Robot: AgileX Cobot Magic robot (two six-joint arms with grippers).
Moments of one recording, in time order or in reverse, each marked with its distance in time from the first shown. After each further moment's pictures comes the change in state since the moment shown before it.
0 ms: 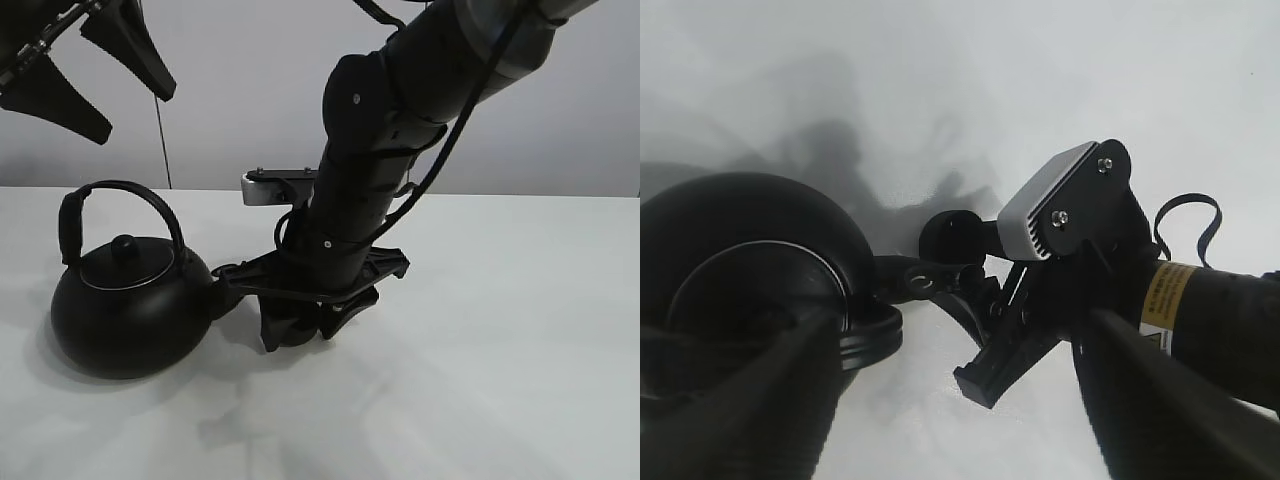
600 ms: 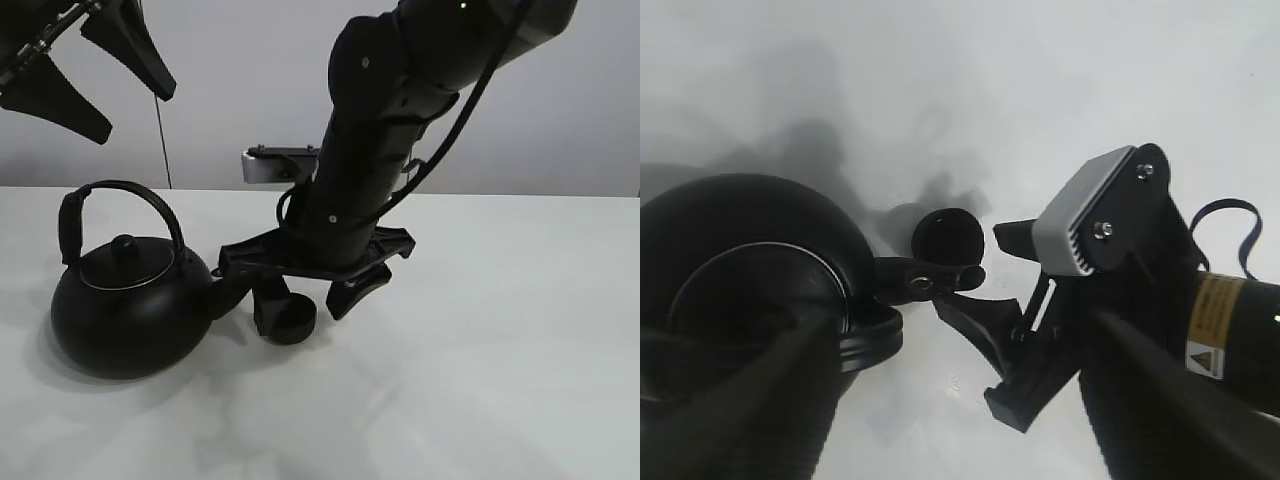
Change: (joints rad) left arm 0.000 0.000 0.000 0.000 -0.002 0.000; right arm 0.000 -0.056 0.000 -0.004 0.051 0.001
